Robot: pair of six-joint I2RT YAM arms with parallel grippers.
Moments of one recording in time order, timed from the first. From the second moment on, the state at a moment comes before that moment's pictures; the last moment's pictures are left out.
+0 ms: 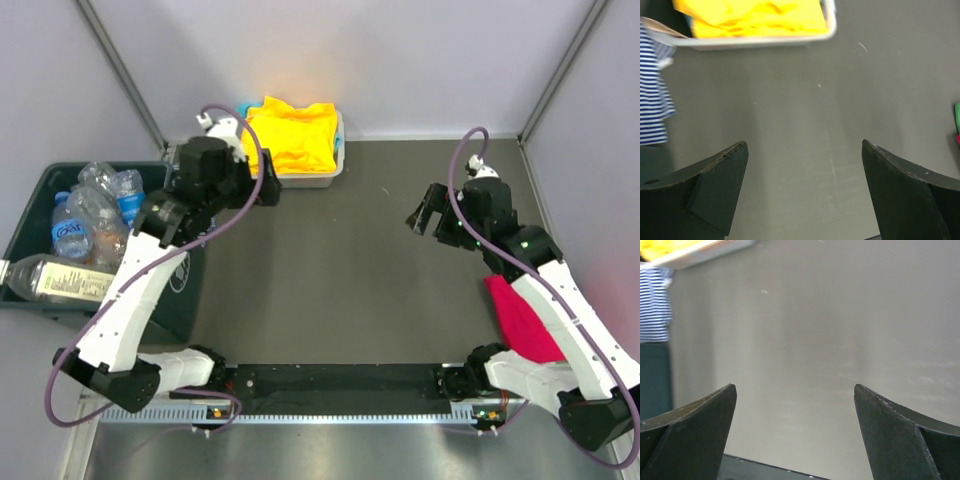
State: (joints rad) left arm -0.42 1.23 1.61 -0.88 -0.10 -0.35; right arm 0.42 1.01 1.16 -0.76 0.07 0.61
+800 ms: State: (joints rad) left arm -0.58 1.20 1.00 -0.47 -0.15 -0.48; right arm 0.42 0.84 0.81 -0.66 0.19 0.68
